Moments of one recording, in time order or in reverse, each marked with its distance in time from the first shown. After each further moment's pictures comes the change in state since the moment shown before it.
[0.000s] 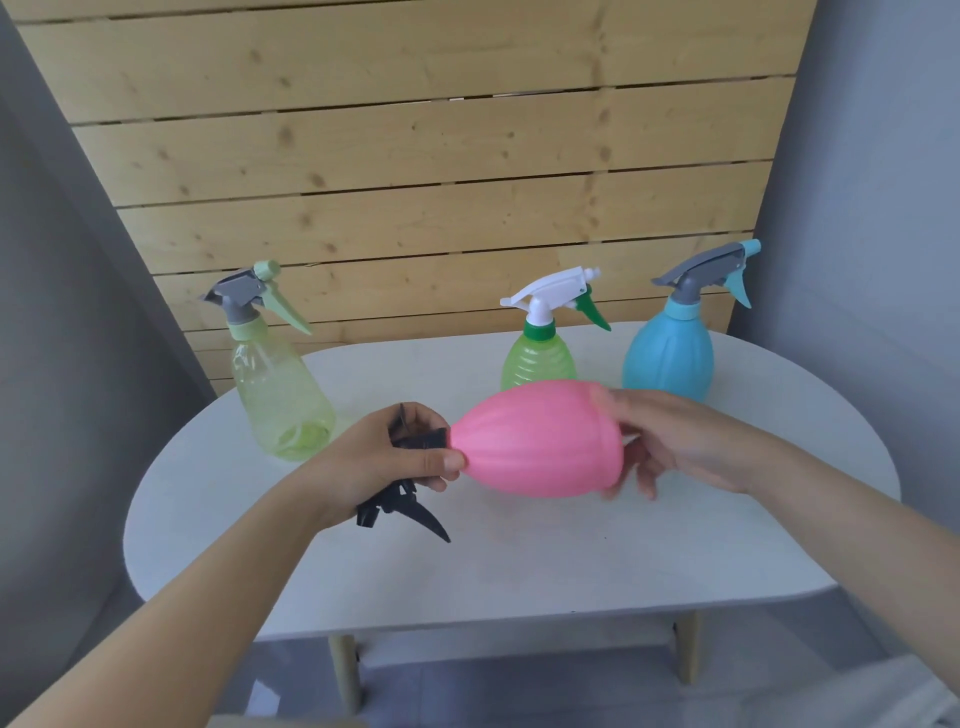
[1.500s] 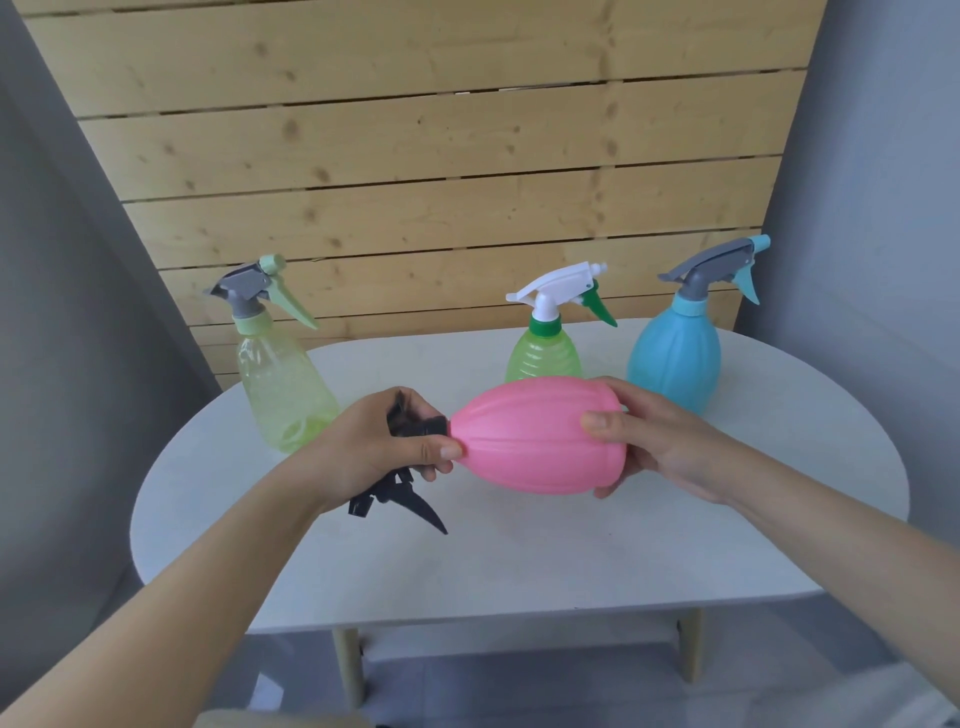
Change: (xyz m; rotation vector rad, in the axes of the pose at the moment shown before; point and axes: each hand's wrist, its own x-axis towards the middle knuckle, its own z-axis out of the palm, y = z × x) left_hand -0.008 0.011 -0.005 0.188 0.044 0.095; right_hand 0.009 0.007 0.015 0.131 0.090 -0.140
